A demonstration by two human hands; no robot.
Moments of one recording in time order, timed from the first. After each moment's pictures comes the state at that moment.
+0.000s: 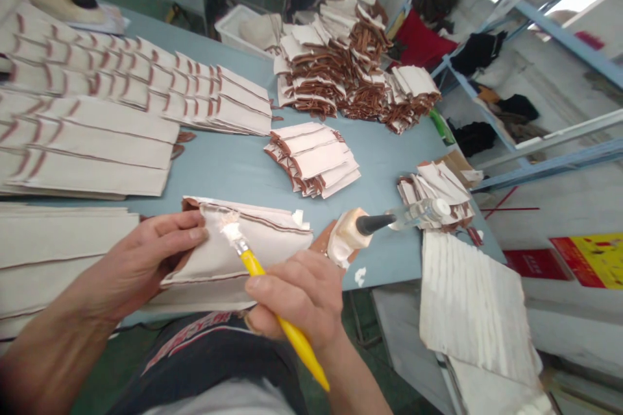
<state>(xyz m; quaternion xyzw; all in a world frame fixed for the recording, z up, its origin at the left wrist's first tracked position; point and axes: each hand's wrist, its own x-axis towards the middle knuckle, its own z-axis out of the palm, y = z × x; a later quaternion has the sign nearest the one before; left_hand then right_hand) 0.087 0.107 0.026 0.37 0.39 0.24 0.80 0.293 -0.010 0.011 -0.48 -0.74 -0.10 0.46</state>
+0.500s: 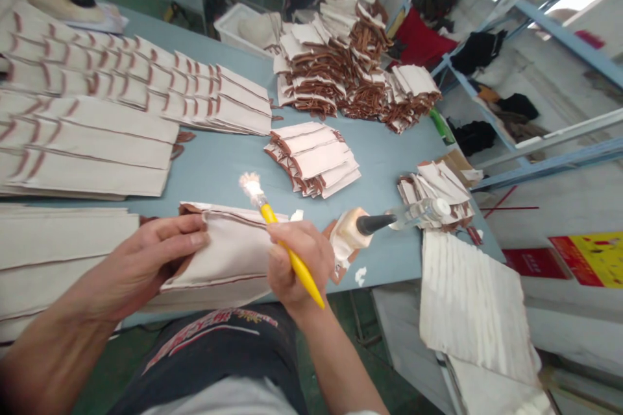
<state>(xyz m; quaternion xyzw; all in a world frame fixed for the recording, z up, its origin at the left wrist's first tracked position) 0.082 0.110 0.021 0.39 0.43 0.20 0.79 0.285 0.034 0.010 -0.50 -0.60 -0.12 0.61</state>
